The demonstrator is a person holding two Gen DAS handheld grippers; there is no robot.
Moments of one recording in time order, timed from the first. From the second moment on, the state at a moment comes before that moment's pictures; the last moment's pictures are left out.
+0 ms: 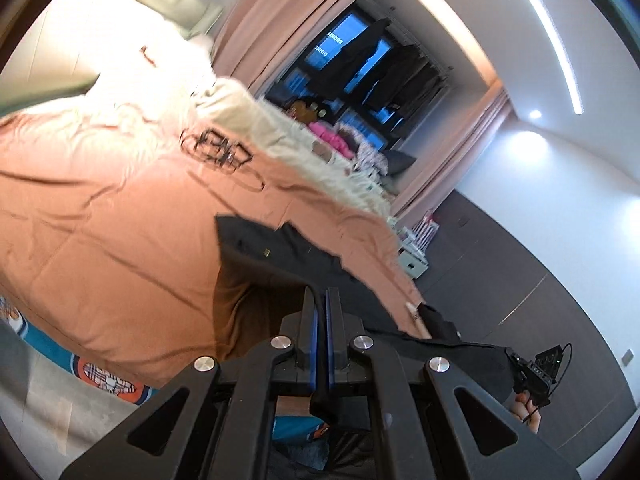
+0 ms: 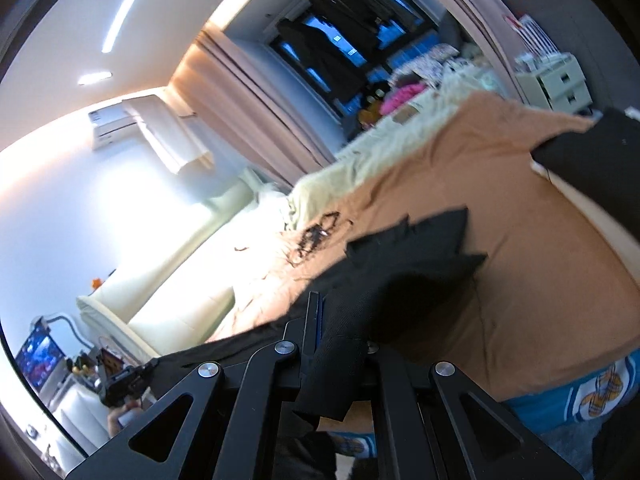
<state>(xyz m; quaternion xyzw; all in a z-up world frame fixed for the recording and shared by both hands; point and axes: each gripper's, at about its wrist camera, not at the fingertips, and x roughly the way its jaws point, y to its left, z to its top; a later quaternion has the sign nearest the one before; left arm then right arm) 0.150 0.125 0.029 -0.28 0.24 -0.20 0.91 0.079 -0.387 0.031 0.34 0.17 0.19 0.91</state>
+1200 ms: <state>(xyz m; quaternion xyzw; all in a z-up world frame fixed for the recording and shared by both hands) 0.309 0.097 0.098 -0.22 0.23 -0.16 0.93 0.198 -0.395 0.101 0.27 0.17 0.11 0.94</state>
